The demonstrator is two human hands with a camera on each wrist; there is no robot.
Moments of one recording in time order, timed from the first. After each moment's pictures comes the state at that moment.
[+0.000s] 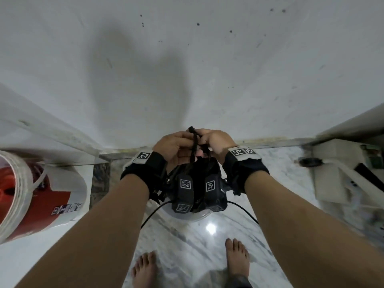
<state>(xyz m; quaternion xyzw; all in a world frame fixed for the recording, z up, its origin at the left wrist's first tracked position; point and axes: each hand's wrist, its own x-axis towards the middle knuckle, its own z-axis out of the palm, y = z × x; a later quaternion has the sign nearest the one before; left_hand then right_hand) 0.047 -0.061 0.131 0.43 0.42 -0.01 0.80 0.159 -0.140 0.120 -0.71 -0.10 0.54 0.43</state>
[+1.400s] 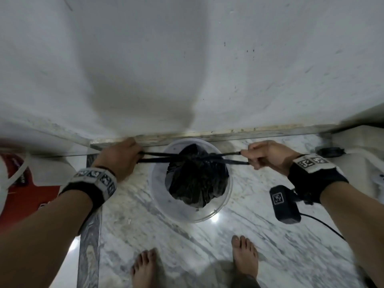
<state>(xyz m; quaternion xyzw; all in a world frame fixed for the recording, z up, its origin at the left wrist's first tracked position) -0.065 0.009 0.016 0.95 0.26 -0.08 0.14 0.229 -0.241 0.042 -0.72 -0.16 0.57 0.36</state>
